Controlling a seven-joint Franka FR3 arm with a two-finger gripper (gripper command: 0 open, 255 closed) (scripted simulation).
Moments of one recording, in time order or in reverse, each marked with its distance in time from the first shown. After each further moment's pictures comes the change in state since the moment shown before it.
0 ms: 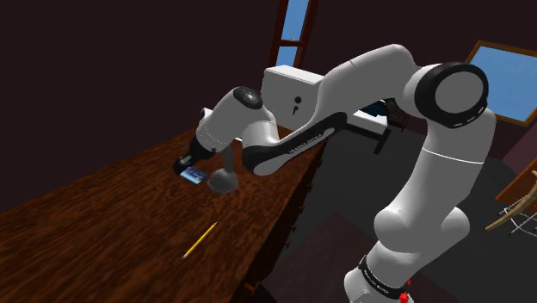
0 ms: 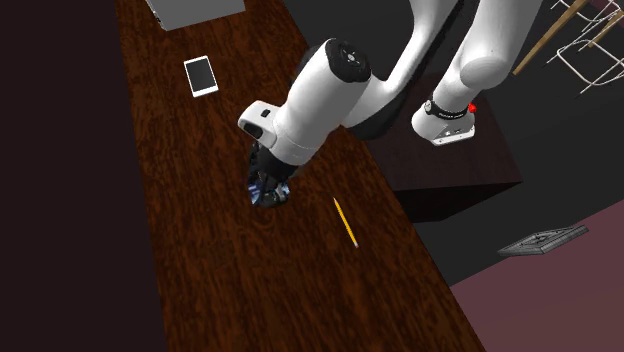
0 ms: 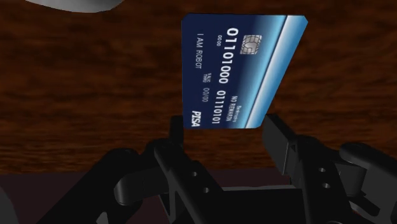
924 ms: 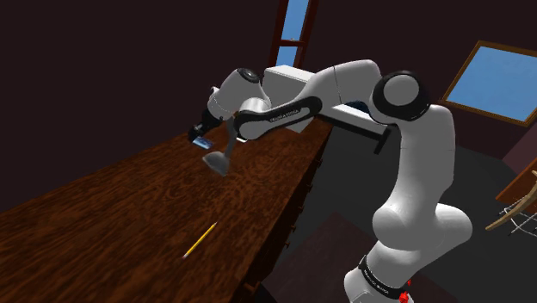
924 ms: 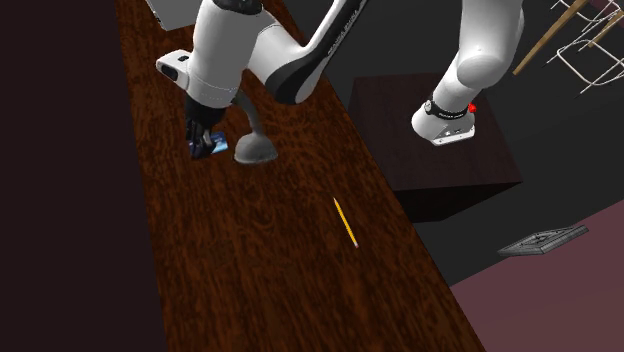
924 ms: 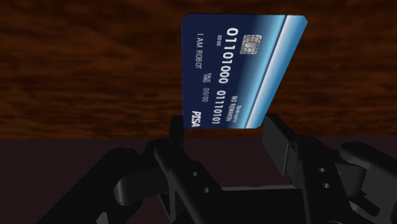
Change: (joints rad) arm -0.079 0.315 -0.075 0.339 0.006 -0.111 -0.351
